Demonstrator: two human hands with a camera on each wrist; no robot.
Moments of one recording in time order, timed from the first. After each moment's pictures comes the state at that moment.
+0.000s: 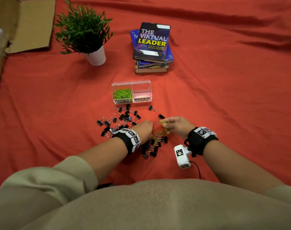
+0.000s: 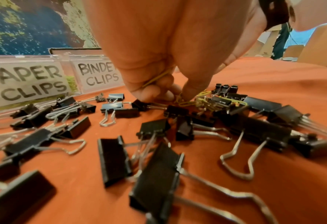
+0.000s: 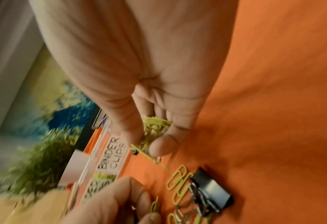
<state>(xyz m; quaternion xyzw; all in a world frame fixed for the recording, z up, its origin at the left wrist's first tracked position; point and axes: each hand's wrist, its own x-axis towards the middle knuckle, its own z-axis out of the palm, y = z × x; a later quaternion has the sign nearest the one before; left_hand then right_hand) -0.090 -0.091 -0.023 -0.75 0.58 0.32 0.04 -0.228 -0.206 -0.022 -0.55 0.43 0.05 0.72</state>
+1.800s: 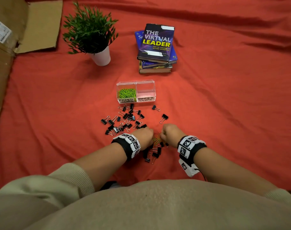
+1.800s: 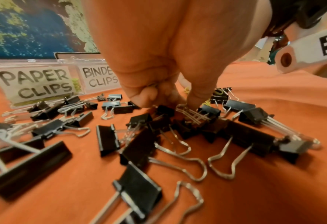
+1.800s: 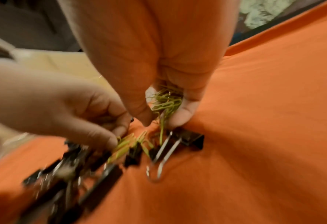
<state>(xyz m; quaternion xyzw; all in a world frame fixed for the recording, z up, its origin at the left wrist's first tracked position) -0.095 -0.065 -0.023 -0.74 0.60 0.31 0.09 -0.214 -0.162 -0.025 -0.87 0.35 0.18 0.30</state>
